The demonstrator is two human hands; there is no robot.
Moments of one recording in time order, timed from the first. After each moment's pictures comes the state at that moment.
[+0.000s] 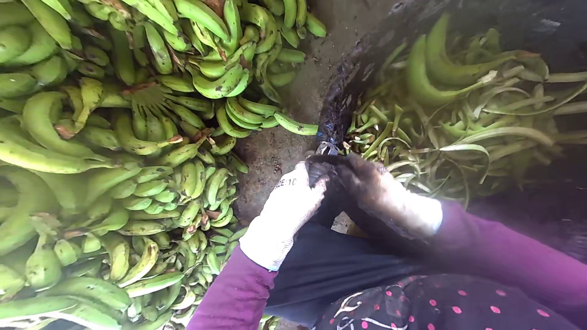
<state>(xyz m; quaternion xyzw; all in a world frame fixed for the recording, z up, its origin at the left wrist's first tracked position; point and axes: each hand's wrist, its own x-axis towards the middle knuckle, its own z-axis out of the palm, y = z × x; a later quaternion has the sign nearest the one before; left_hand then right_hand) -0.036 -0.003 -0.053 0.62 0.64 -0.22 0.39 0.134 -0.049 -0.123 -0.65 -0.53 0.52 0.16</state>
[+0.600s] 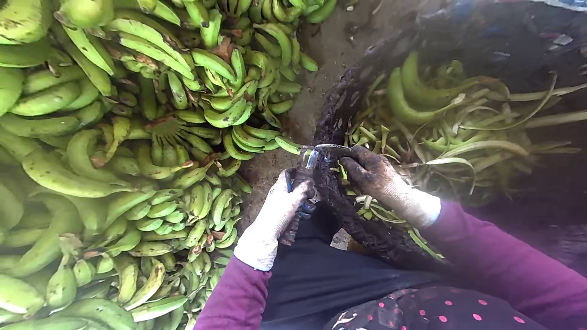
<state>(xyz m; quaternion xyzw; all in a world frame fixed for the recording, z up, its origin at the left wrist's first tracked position) -0.049 0.003 -0.062 0.41 0.70 0.04 0.58 0.164 -0.025 -0.139 -0.65 -0.49 0.52 0.25</state>
